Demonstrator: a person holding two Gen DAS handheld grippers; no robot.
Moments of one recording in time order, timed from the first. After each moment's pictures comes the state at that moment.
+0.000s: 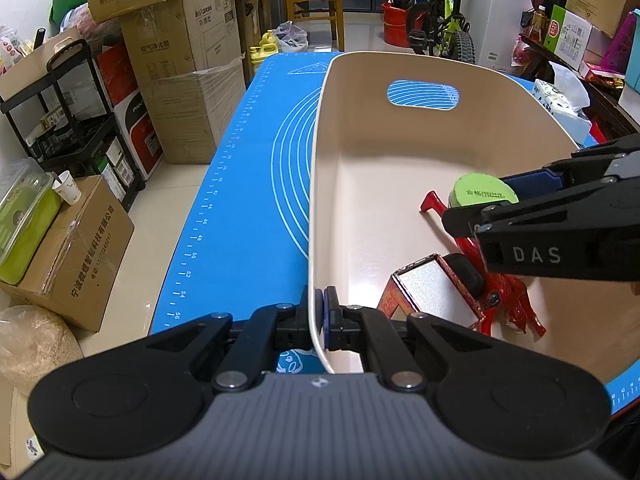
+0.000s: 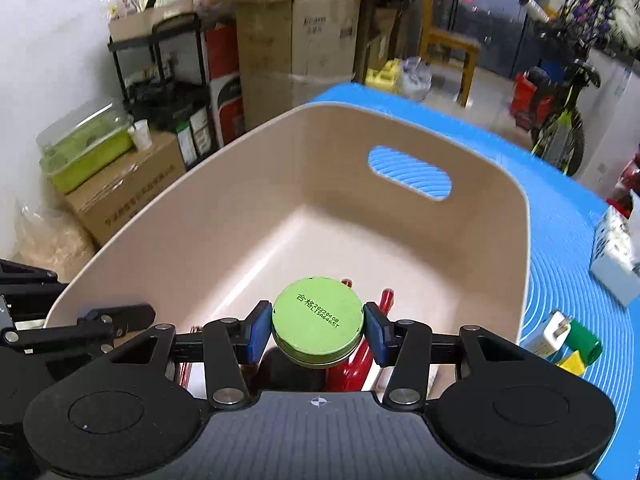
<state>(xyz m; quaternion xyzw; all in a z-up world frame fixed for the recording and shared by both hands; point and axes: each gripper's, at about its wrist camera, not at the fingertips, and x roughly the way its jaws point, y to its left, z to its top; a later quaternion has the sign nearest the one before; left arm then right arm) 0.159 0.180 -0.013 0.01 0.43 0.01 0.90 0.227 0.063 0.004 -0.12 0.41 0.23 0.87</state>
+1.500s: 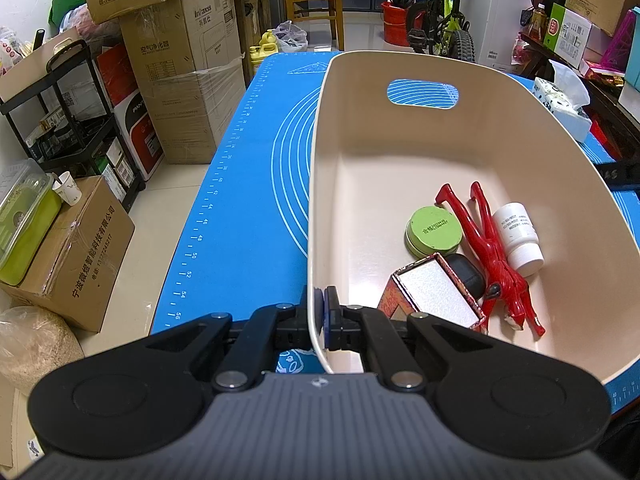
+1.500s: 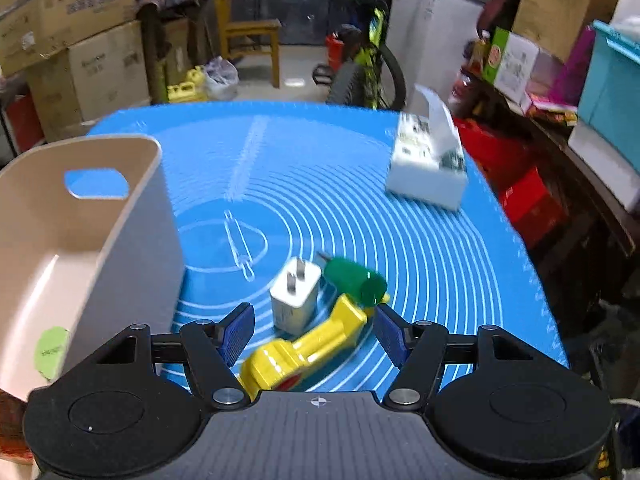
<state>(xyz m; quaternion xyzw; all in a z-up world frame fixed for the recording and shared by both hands) 0.160 0.177 -0.012 0.01 0.43 0.02 0.90 0.279 -0.097 -0.032 -0.02 0.41 -0.02 0.91</state>
